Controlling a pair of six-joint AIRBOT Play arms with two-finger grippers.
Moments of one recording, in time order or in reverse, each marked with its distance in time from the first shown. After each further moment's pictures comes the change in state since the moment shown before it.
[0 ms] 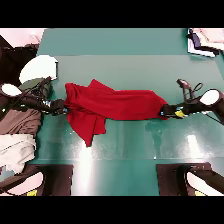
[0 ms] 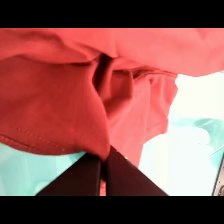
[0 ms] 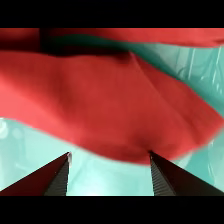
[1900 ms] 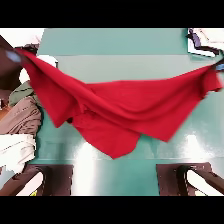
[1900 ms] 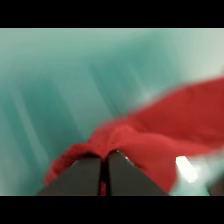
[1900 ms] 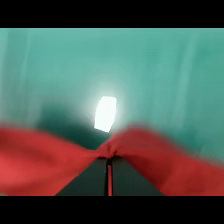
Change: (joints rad) left arm 0.000 0.251 0.661 0.005 -0.268 -0.113; right arm -0.192 0.014 0.842 0.084 0.571 0.058
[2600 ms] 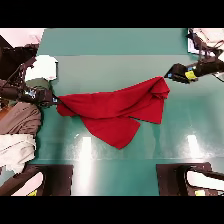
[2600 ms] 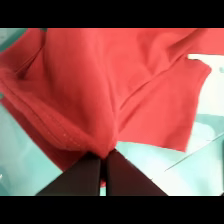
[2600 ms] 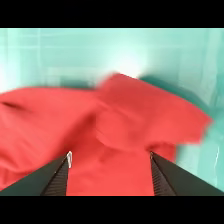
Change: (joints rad) left arm 0.000 -0.094 -0.479 0.067 0.125 0.076; right arm 0.057 -0.273 -0.268 0.017 -0.433 -0.049
